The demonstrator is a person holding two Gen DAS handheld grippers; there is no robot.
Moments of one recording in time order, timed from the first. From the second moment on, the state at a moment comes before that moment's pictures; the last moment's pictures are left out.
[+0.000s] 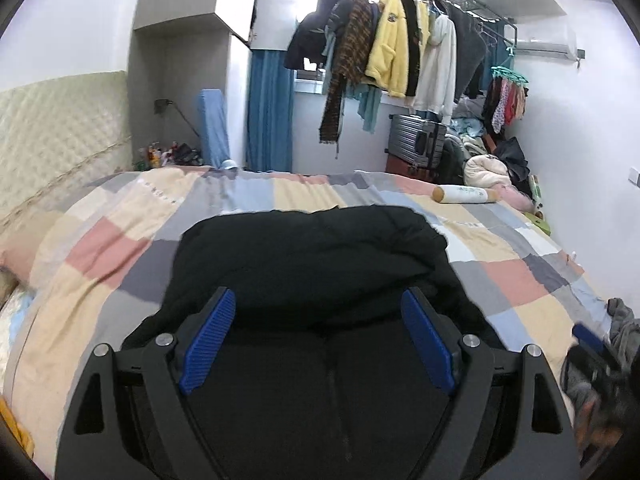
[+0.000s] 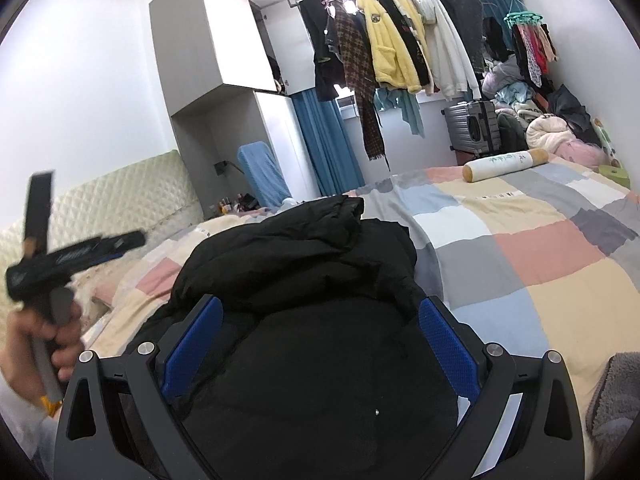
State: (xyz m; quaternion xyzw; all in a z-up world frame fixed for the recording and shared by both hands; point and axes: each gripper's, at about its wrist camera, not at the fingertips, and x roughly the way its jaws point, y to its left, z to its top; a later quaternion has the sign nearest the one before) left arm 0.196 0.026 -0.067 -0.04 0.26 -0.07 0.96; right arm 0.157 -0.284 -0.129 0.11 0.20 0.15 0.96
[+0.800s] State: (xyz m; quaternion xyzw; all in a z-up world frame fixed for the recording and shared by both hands) left arm 0.183 0.099 -0.135 -0.10 0.27 -0.05 0.96; right arm 0.243 -0.206 -0.144 0.03 0.25 0.15 0.96
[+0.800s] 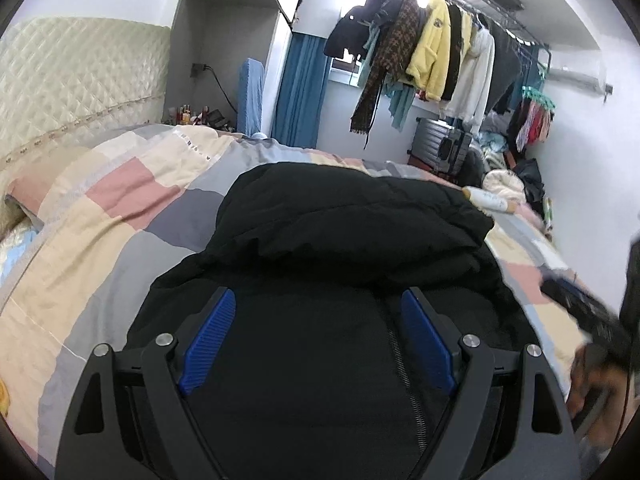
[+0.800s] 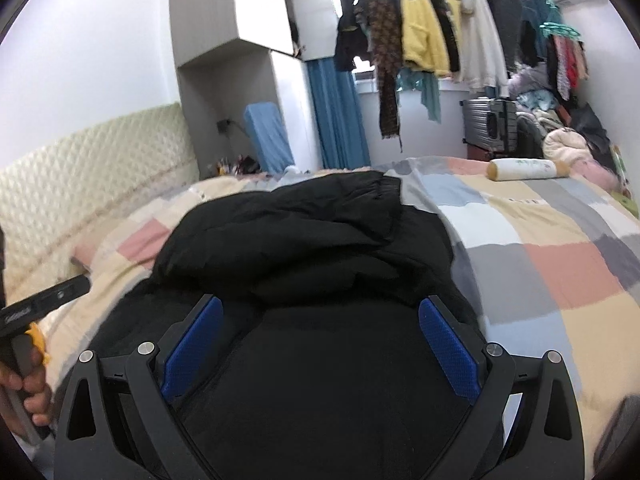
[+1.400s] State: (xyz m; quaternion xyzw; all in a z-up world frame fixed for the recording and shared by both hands) left arm 0.206 0.112 -0.179 -0.14 0.30 -0.07 0.94; right arm 0.443 -0.215 -0.172 0.07 0.39 0.07 0.92
